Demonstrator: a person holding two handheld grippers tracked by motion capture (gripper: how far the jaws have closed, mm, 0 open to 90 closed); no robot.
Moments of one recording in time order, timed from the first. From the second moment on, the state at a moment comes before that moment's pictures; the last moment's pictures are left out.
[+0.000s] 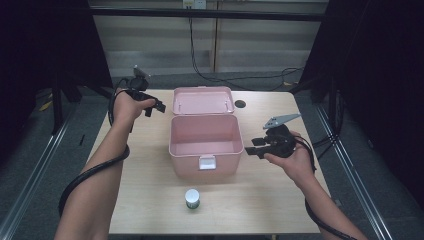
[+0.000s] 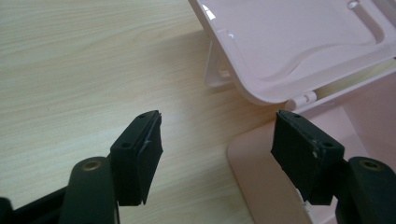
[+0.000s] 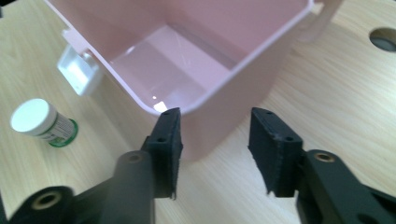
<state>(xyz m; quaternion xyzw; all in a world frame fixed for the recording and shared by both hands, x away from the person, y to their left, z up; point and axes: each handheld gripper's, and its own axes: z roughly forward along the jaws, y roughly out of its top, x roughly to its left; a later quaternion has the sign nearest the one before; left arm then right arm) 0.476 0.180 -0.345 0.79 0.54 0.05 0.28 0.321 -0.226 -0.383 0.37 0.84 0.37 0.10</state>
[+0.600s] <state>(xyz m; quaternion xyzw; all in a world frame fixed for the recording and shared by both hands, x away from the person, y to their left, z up) 0.456 0.193 -0.355 0.79 0.54 0.04 0.27 0.310 -0.258 -0.423 0.41 0.83 0.37 0.09</state>
